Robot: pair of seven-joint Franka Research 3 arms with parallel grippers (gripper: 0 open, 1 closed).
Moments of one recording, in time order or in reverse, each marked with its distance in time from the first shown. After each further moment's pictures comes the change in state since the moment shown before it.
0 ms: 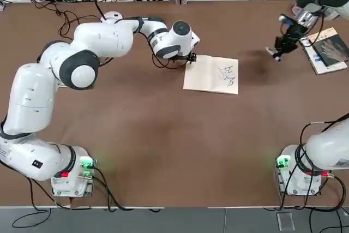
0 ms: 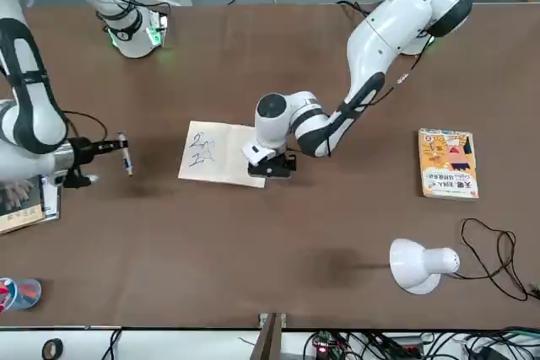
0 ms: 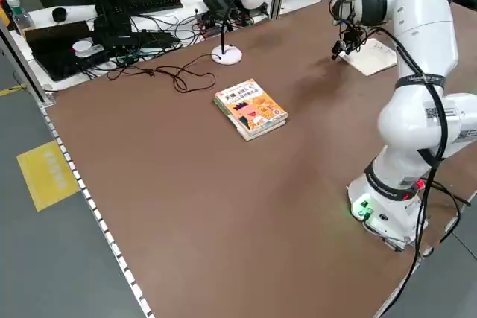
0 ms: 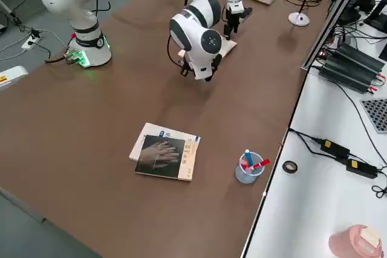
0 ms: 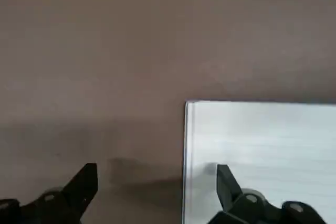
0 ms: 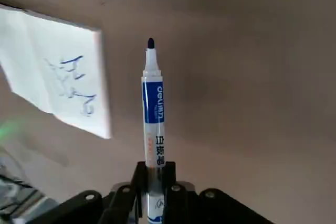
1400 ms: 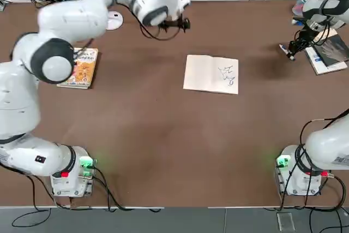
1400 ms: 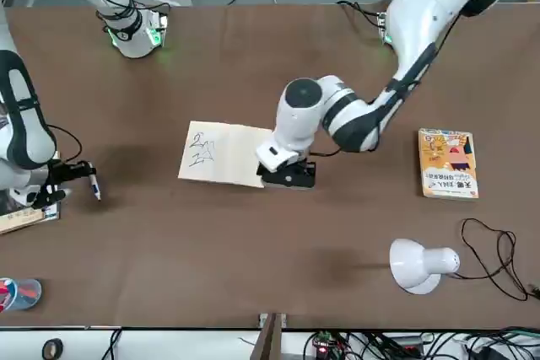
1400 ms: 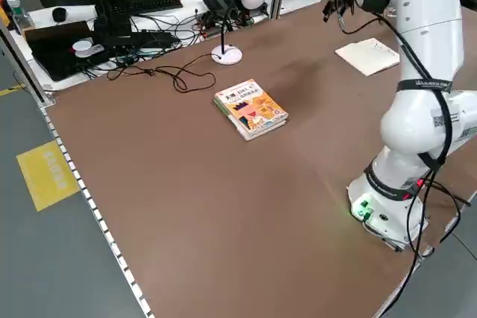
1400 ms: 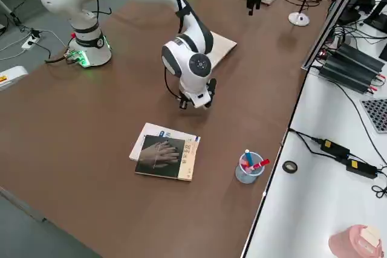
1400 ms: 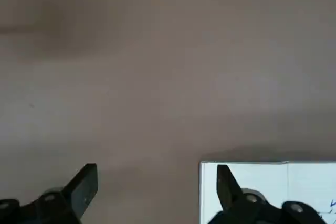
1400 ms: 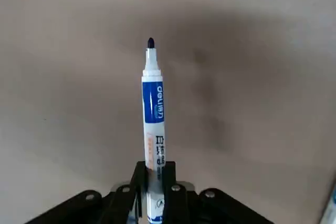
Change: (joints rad) left arm 0.218 -0.213 -0.140 0.044 -0.094 -0.141 0.219; right arm -0.080 0.143 -0.021 0.054 -0.098 0.254 -0.248
